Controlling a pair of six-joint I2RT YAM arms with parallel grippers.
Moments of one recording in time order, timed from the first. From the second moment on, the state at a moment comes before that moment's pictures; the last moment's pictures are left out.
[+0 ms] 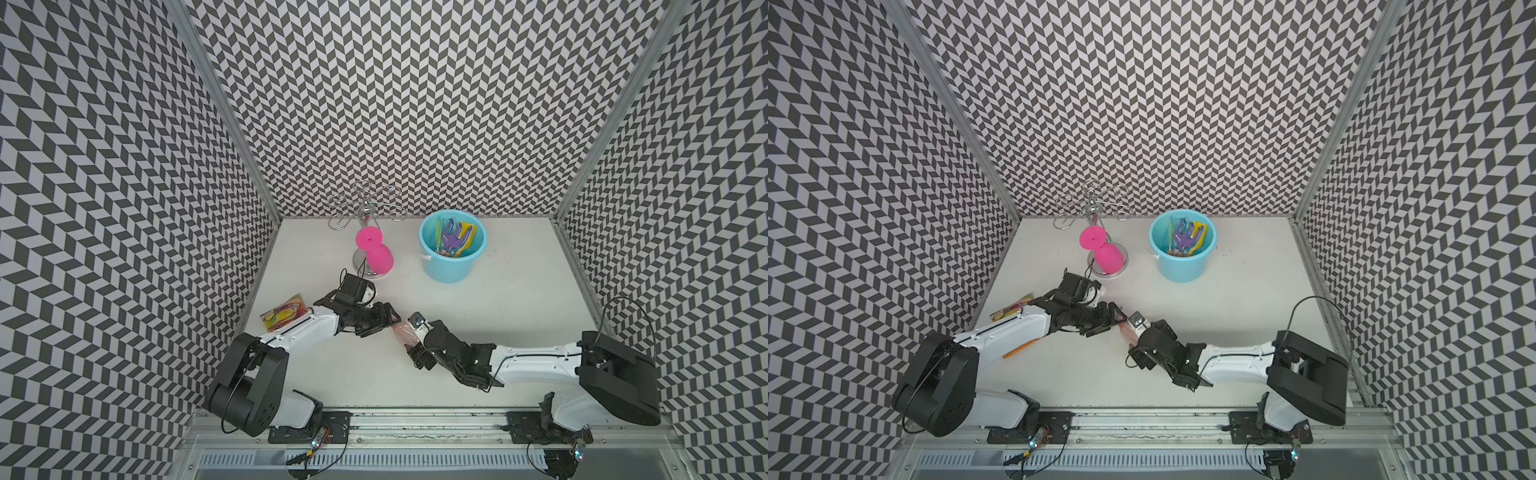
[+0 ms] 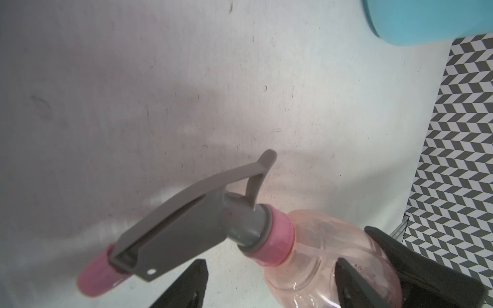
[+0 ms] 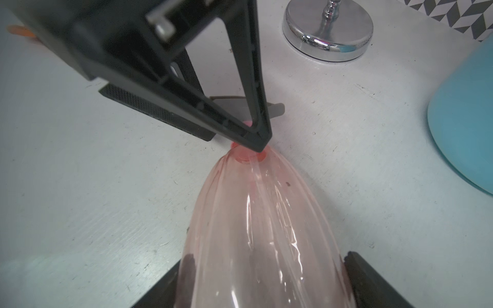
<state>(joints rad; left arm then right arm) -0.42 1.42 0.72 -0.34 0.50 -0.66 1.16 1.52 0.65 0.17 0.37 0.20</state>
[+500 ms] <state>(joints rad) -0.41 1.52 0.74 -0.28 0.52 -0.69 1.20 1.58 0.65 0.20 0.43 0.20</state>
